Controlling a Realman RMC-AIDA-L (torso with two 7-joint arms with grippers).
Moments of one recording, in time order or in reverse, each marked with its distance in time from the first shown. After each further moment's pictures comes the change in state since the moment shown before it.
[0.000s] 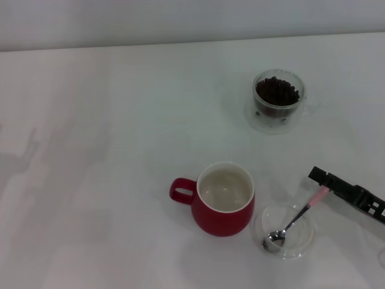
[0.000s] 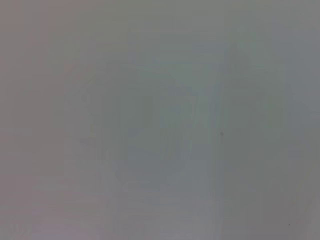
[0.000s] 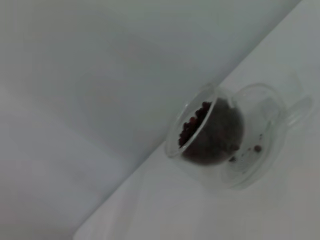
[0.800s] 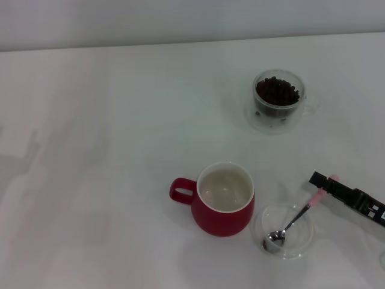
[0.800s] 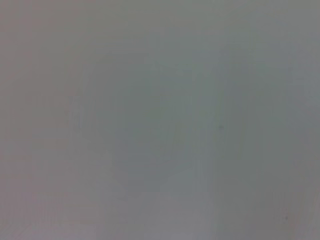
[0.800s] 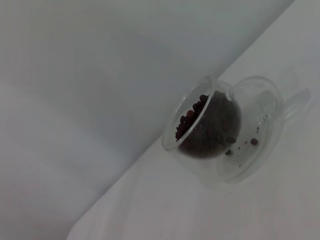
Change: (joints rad) left arm 0.006 -0.003 0.006 -0.006 0.001 0.009 0.000; right arm -0.004 -0.002 -0.013 0.000 -0.002 -0.006 -0.003
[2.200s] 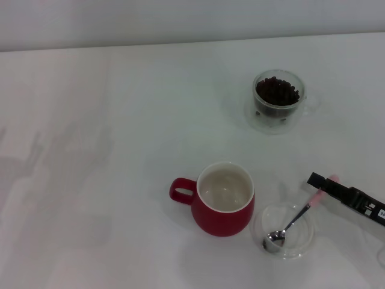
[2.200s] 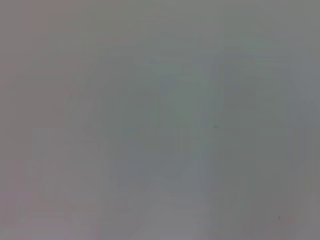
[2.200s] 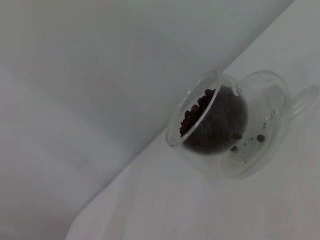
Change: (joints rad) left arm 0.009 -0.002 0.003 -0.015 0.007 -0.008 0.000; right arm 0.015 -0.002 -0.013 -0.008 -0.009 -0.004 0.014
